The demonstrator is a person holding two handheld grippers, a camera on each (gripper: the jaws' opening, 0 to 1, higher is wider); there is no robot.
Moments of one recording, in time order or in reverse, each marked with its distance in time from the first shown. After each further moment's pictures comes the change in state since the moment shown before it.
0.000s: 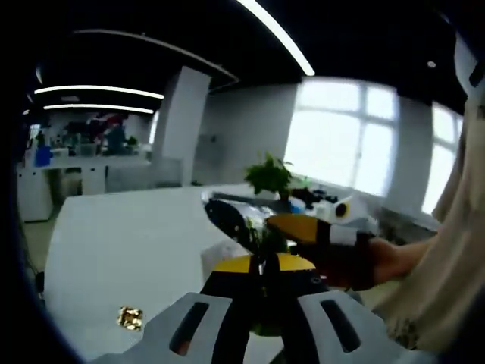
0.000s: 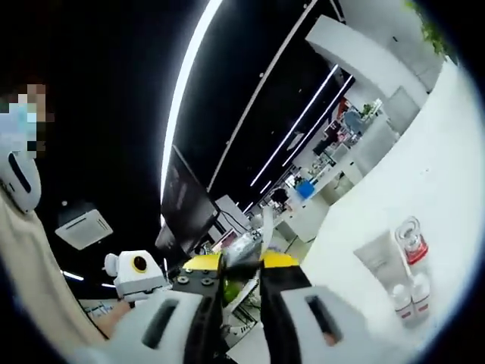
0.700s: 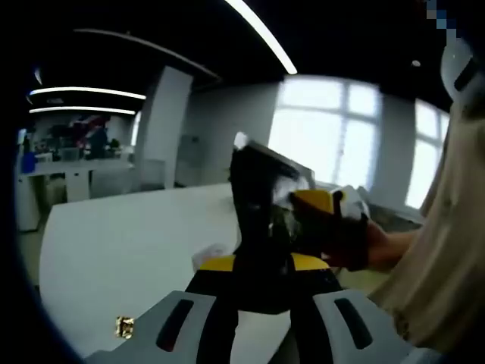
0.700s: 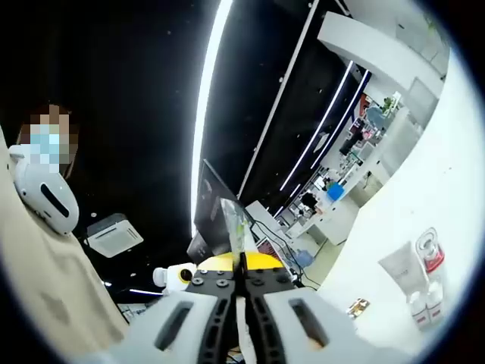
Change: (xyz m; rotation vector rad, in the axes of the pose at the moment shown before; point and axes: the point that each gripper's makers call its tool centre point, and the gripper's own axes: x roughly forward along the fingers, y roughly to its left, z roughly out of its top) left arm -0.005 -0.008 0.009 0.024 0.006 -0.125; right arm -0.021 0.034 0.032 0.045 -0.020 0.162
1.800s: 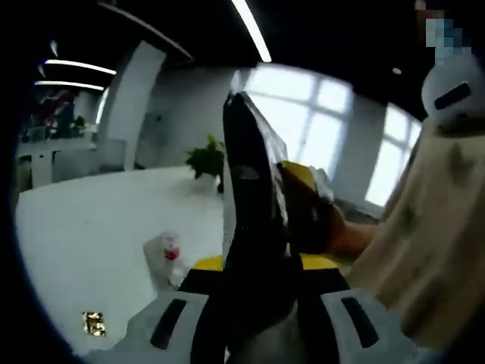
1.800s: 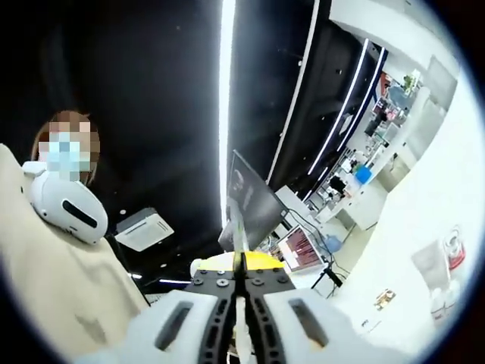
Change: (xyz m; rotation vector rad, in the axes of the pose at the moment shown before) left arm 0.008 -0.049 -0.013 -0.065 0.112 -0.231; right arm 0.004 0.039 0.001 0.038 0.095 0.153
